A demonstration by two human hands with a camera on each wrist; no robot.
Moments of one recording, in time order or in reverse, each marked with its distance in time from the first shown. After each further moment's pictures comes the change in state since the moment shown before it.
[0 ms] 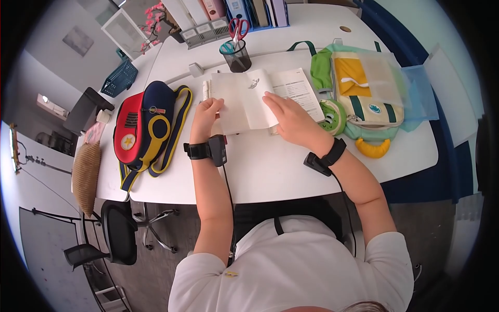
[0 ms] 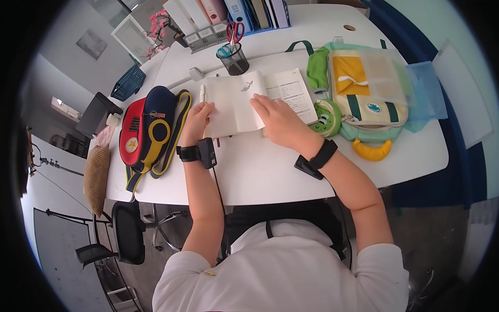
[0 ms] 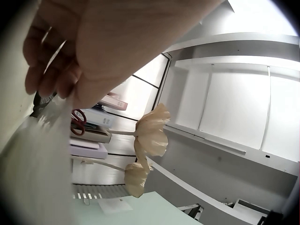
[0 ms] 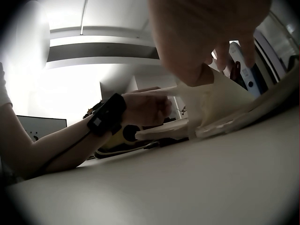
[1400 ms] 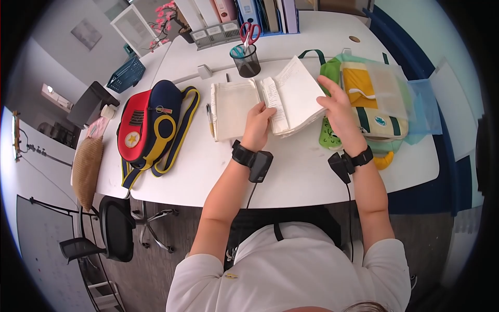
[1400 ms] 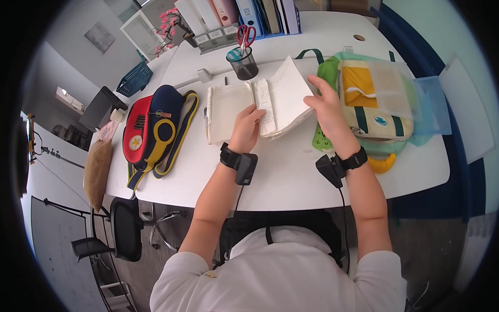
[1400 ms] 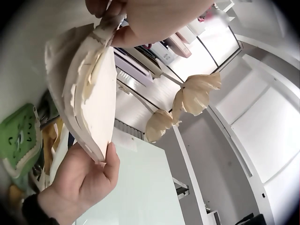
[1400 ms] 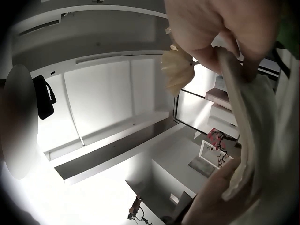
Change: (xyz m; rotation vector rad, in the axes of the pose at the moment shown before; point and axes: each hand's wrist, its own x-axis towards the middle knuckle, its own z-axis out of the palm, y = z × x) left_hand -0.007 -0.009 0.103 -0.579 -0.239 -0.062; right_hand -0.003 0.041 -0.040 1.310 0.421 0.786
